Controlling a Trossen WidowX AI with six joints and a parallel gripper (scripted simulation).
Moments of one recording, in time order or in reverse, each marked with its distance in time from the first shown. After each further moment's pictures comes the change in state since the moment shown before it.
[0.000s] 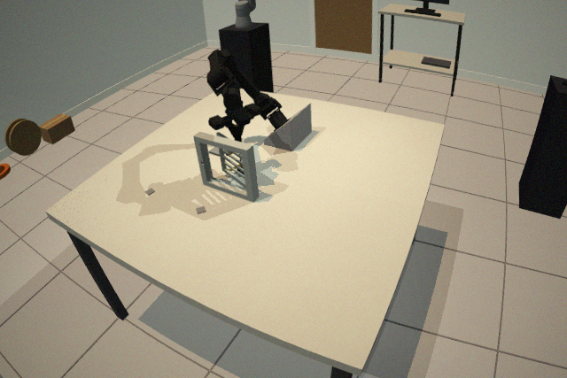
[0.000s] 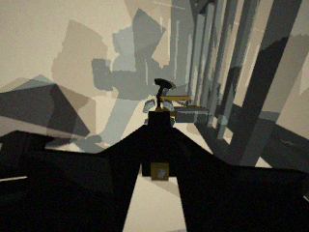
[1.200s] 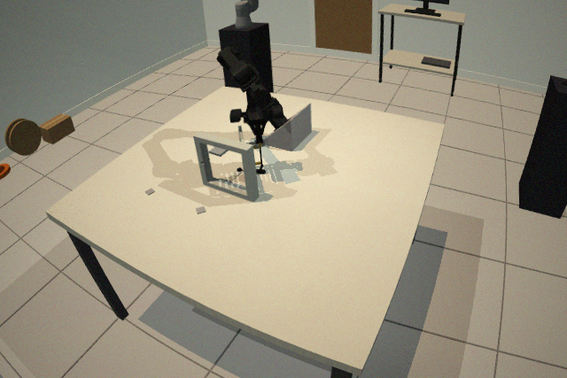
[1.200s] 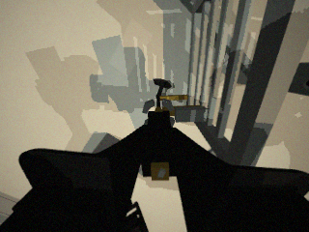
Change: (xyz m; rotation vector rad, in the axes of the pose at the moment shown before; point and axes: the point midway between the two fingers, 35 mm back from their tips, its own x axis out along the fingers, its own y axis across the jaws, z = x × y) arm 0.000 0.068 0.037 0.538 -0.010 0.005
